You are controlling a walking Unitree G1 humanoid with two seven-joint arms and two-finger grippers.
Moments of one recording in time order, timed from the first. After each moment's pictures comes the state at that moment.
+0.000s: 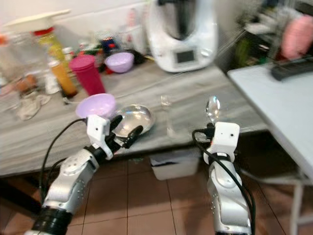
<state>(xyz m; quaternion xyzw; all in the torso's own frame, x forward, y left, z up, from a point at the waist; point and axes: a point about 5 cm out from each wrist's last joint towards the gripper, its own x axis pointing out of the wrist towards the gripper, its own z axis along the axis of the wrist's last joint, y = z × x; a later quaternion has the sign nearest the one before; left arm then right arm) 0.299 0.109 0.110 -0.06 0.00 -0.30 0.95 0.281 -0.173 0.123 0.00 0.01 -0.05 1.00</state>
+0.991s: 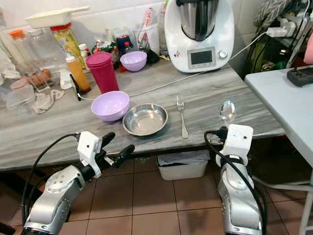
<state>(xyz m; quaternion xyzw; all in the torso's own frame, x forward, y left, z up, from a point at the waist) 0.270 0.124 0.096 -0.04 0.04 -0.33 0.94 0.276 -0.206 0.121 -0.02 0.03 -0.11 0.99</state>
